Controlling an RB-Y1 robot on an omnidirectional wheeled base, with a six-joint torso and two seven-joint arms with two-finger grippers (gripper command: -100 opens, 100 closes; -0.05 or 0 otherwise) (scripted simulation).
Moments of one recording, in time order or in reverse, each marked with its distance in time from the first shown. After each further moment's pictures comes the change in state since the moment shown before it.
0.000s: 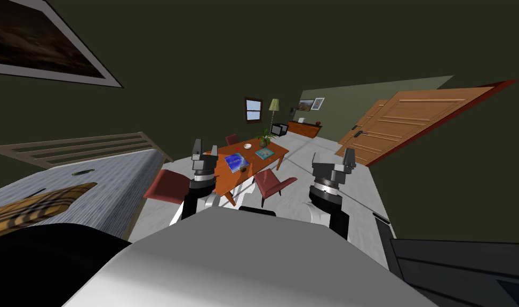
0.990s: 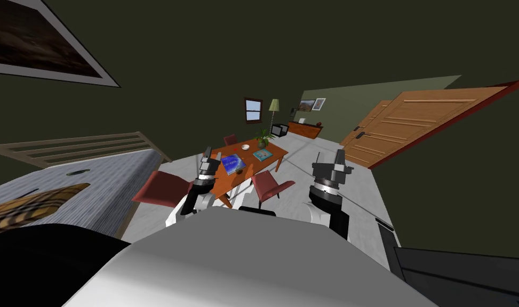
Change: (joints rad) left arm -0.070 0.204 0.060 0.234 0.090 0.002 0.080; right arm 0.000 0.000 0.000 0.000 0.000 0.000 0.000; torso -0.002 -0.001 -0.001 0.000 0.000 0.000
